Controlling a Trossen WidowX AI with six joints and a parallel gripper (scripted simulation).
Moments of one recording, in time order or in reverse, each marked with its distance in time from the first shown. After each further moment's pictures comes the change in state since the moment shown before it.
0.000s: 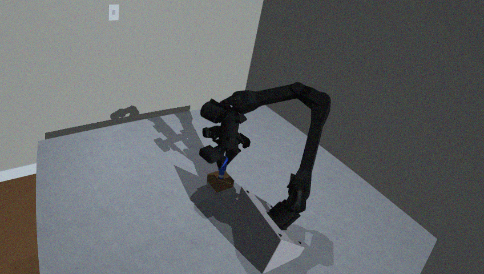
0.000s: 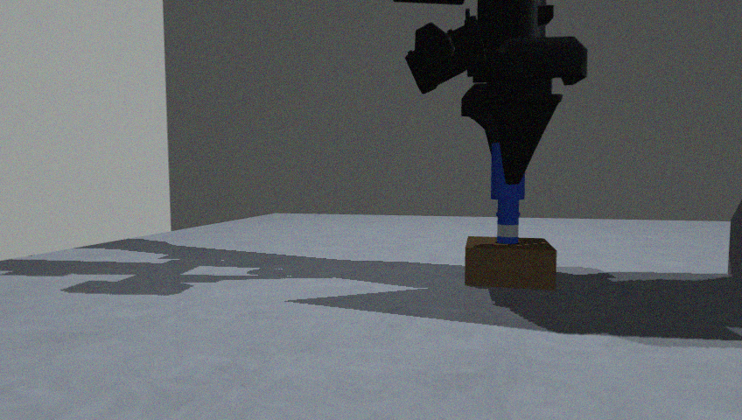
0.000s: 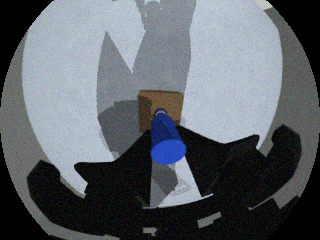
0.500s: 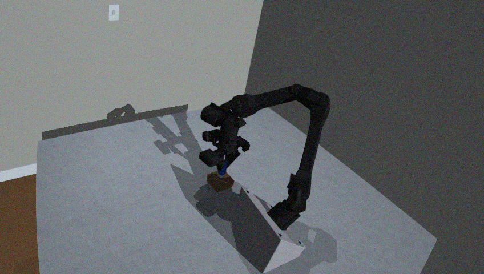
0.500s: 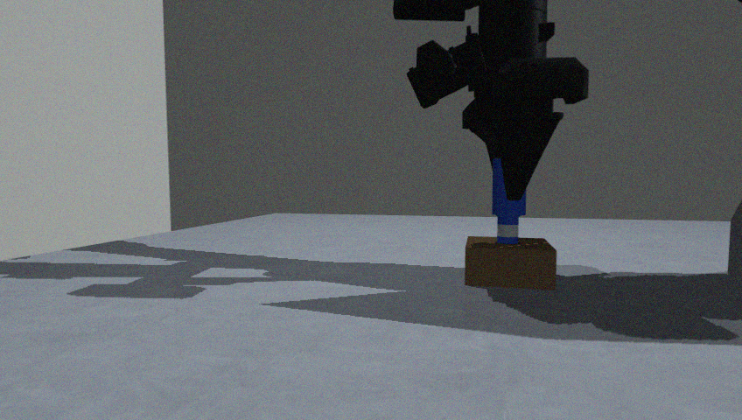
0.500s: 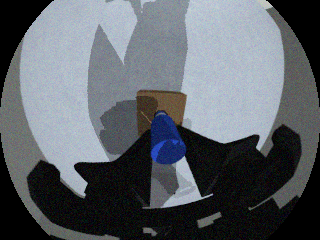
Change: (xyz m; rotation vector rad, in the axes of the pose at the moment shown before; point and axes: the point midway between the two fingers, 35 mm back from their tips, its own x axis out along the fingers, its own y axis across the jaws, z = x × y) arm 0.014 0.000 -0.001 -0.001 0.002 -0.002
